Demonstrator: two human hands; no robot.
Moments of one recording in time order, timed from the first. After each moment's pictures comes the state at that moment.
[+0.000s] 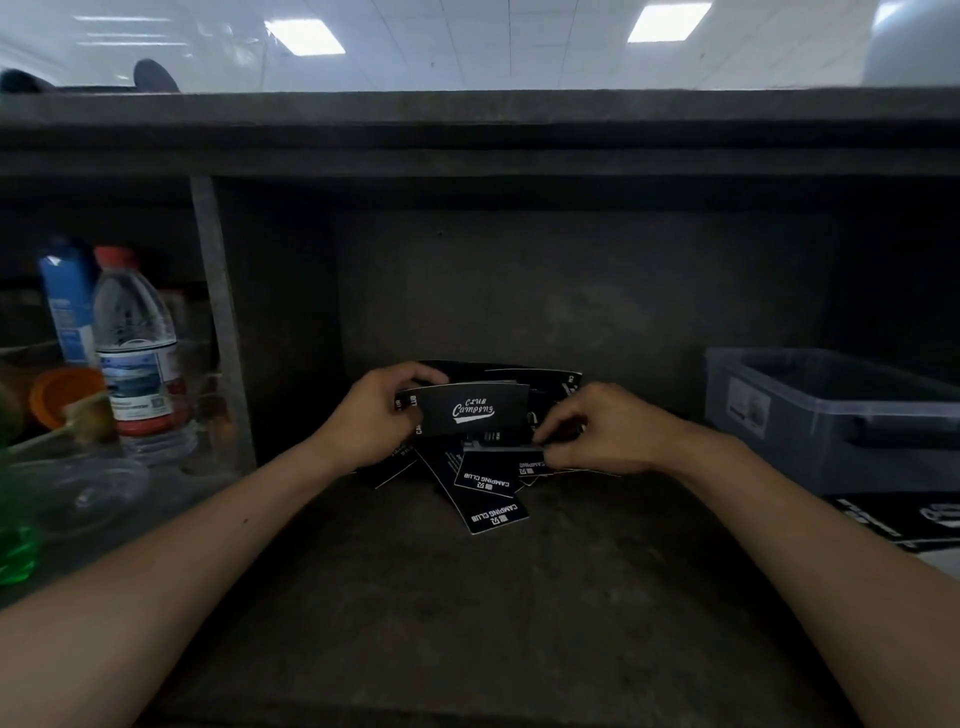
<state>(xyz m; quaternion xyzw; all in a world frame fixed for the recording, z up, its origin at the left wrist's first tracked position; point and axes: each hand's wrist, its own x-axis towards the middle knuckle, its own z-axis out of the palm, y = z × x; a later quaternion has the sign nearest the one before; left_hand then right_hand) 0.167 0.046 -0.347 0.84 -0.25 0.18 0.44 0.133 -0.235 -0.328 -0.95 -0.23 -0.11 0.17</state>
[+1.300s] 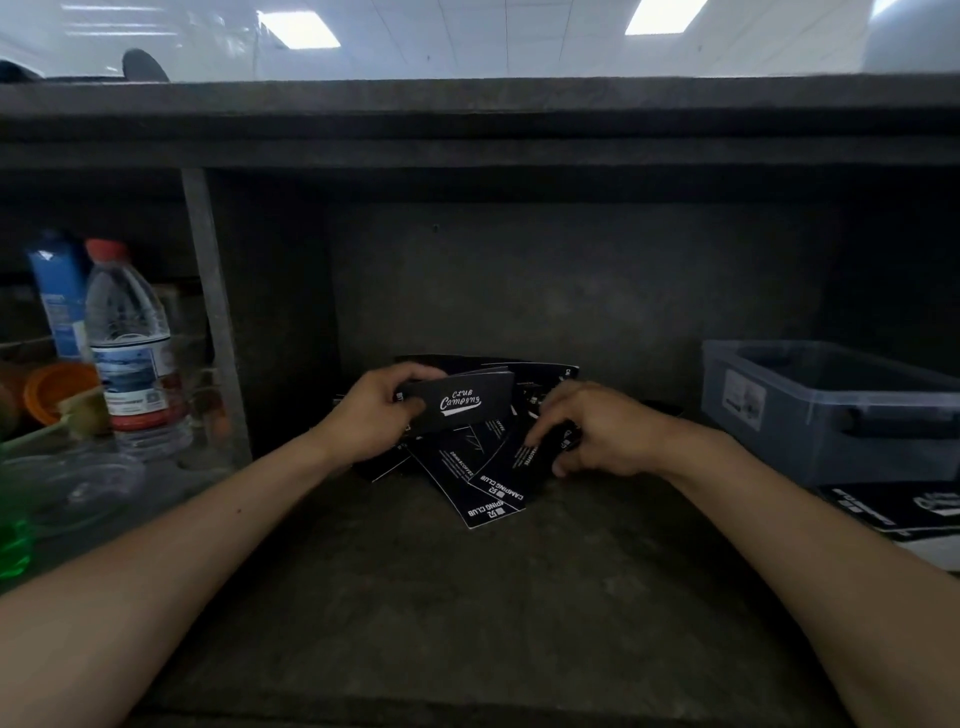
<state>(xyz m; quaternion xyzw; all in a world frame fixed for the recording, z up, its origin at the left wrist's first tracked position) 0.166 0.041 -0.349 0.83 -0.22 0.14 0.49 0.131 -0.232 -0.332 -0.96 -0.25 -0.09 0.06</state>
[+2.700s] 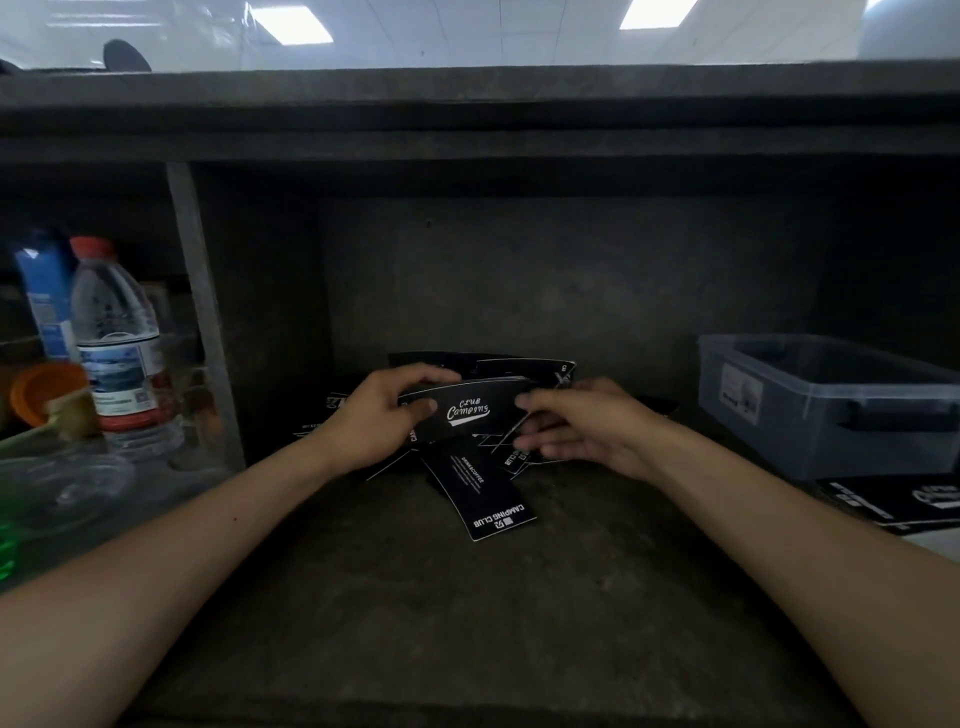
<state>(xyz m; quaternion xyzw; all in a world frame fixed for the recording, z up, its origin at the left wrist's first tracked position) 0.159 0.033 -0.351 0.82 -0.29 0.13 0.47 0.133 -0.211 -0.342 -0.74 -0.01 0.03 0.67</state>
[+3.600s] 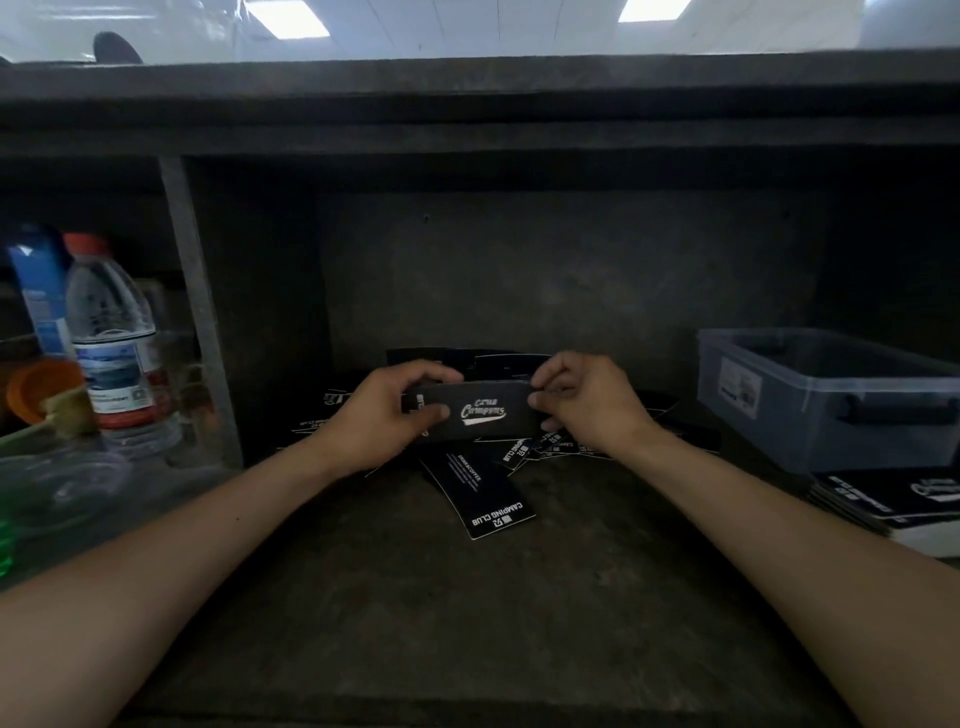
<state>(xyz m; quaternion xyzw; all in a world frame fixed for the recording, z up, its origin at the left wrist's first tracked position) 0.156 0.033 -0.353 0.83 -0.32 0.16 0.43 0.142 -0.215 -0.346 -0.86 -0.08 -0.19 0.47</state>
